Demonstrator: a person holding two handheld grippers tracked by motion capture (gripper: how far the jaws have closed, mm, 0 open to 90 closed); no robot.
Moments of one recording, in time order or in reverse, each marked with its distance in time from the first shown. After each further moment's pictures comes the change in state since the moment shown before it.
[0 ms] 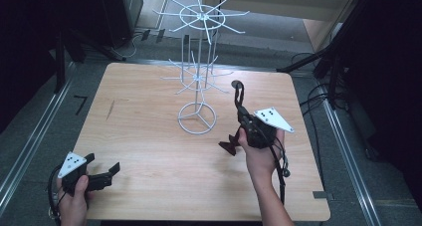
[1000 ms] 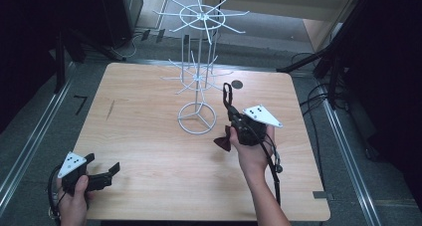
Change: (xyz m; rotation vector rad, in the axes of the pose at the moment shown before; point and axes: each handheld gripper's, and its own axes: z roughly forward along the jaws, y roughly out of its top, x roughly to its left) left arm 0.000 0.000 0.000 -0.001 -0.001 -0.005; right arm 0.014 -0.002 0.018 0.041 0.055 -0.014
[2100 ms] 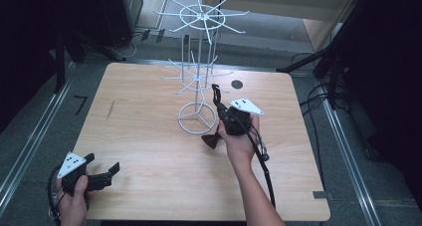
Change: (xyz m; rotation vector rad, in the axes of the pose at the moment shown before) left arm 0.000 0.000 -0.001 -0.004 -0.001 -0.001; right arm 0.006 -0.009 0.052 0.084 0.006 0.032
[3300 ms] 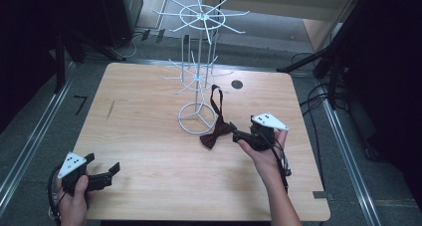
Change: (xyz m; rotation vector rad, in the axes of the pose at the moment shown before) left arm 0.000 0.000 0.000 0.005 0.002 0.004; right arm -0.050 -0.031 -0.045 0.051 -0.020 -0.043
